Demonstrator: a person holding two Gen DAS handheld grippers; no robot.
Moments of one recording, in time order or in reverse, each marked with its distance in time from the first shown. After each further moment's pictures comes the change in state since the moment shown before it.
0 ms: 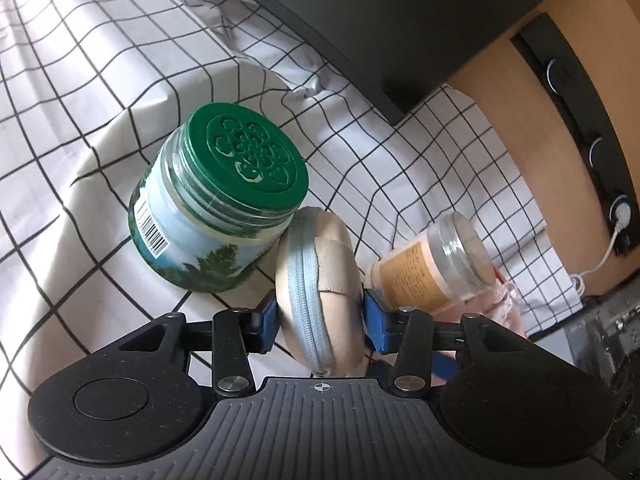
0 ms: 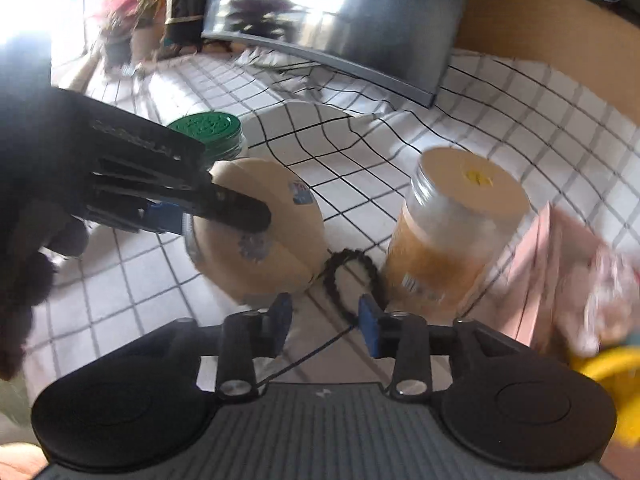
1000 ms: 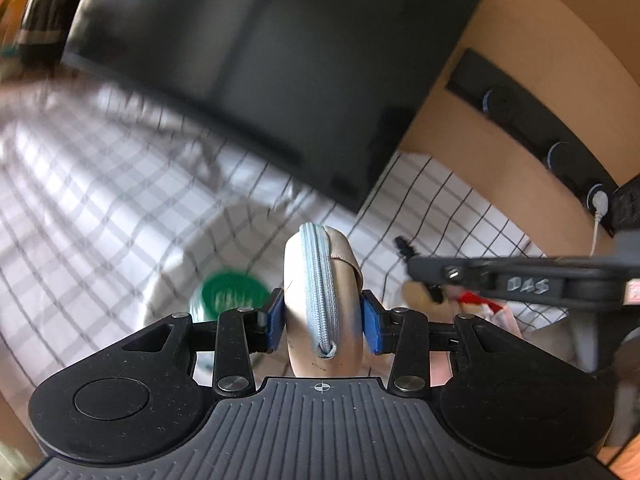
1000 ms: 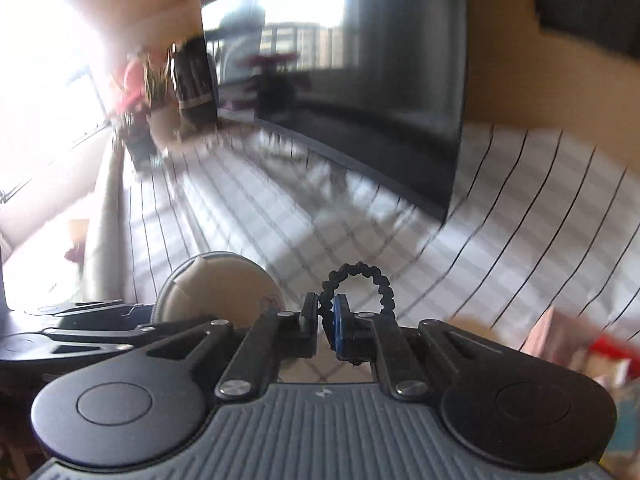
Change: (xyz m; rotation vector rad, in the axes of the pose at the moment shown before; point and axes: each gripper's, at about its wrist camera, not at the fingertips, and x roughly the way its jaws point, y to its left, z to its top) left arm -0.097 -0.083 0.036 0.281 -0.180 0.135; right arm -0.069 -0.050 0.135 0.211 -0.048 0.189
